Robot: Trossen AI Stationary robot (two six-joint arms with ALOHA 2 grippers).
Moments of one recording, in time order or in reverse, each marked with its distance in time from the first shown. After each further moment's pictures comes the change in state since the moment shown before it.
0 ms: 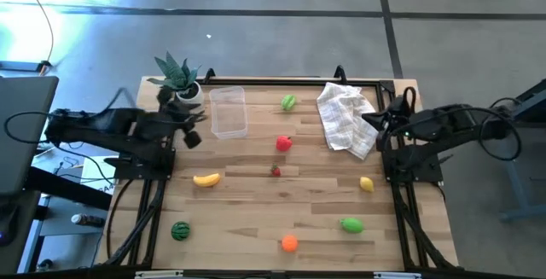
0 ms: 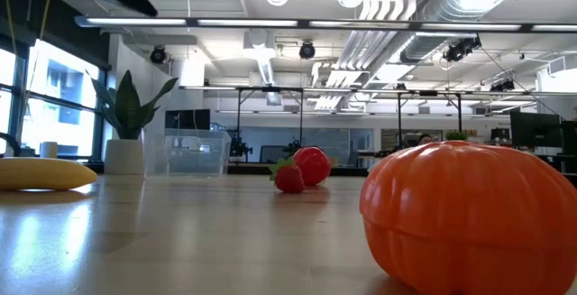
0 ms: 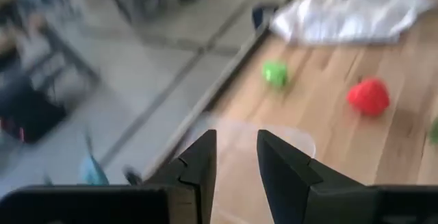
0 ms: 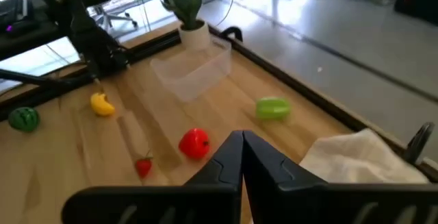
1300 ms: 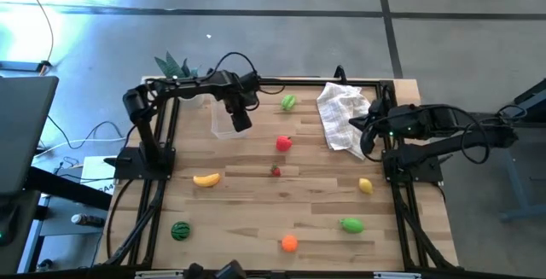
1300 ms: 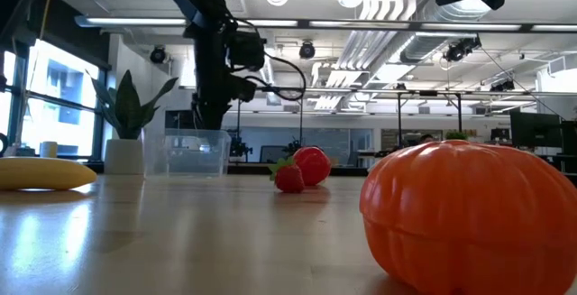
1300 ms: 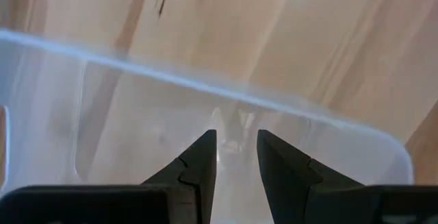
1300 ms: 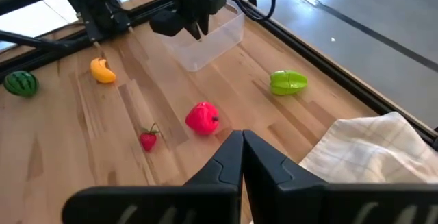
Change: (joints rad) left arm 0.632 1.104 0.479 -0.139 0.776 0.280; right arm -0.168 0.125 0.000 0.060 -0.225 -0.080
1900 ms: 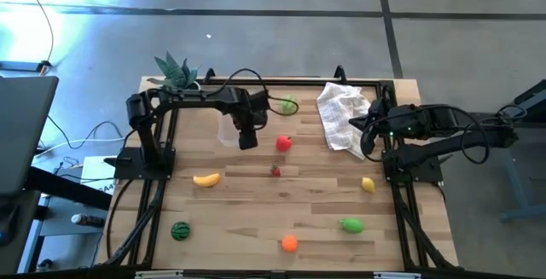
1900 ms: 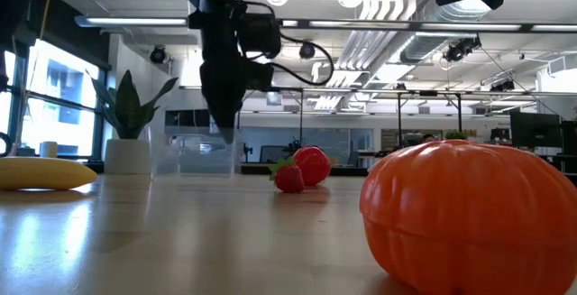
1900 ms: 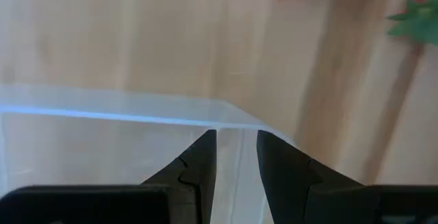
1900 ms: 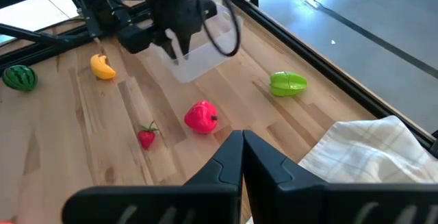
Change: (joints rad) left arm -0.204 0.002 0.000 0.039 0.123 -0.012; right arm 0.000 0.000 0.000 0.000 -0.001 -0.026
